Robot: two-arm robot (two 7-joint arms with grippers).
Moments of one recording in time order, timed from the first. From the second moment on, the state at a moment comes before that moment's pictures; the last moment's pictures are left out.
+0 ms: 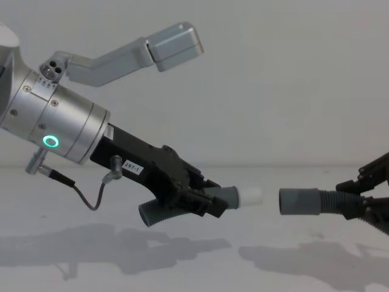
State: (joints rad) left arm -0.79 0.50 0.81 -1.36 -0.24 0.29 -0.94; right arm 0.49 0.80 -0.57 -1.58 0.20 0.12 0.86
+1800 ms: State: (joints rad) left arm -0.85 0.46 0.87 -1.27 -0.26 0.24 -0.95; right arm 0.55 0.78 -0.63 -1.53 0.23 0.17 0.85
